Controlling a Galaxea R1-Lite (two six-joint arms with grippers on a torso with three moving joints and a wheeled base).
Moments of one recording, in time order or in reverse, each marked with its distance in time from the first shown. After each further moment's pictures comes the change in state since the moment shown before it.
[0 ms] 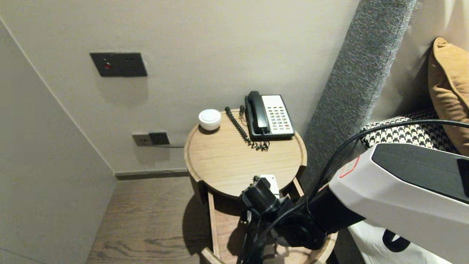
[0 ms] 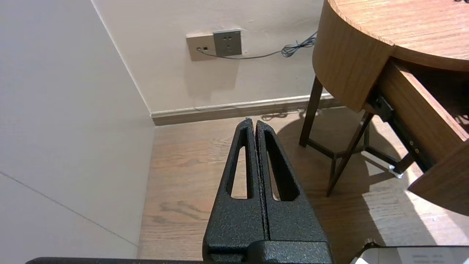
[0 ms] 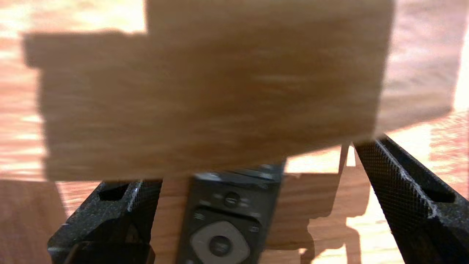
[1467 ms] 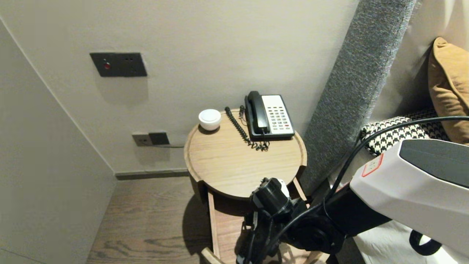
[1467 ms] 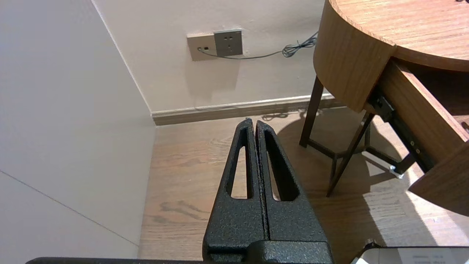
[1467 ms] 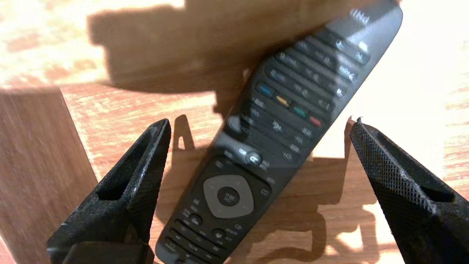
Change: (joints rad) left arm 0.000 0.000 0.000 0.000 0.000 0.000; right arm -0.013 -0.074 0.091 -0.002 0.135 0.081
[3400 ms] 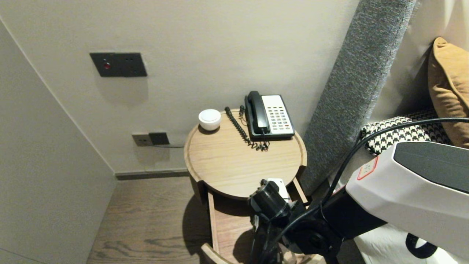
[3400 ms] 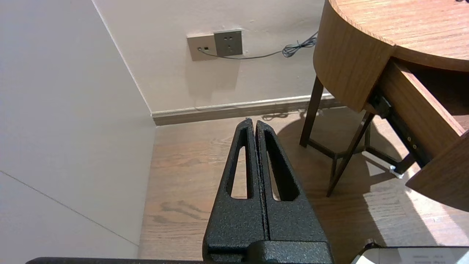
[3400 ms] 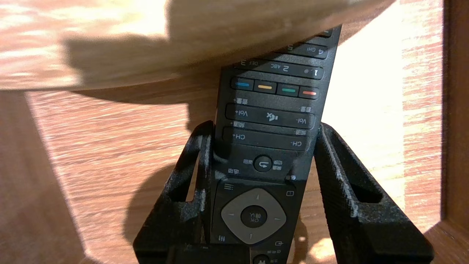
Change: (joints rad) left arm 0.000 0.000 0.000 0.000 0.000 0.000; right arm 0.014 0.008 0.000 0.001 -0.108 -0.056
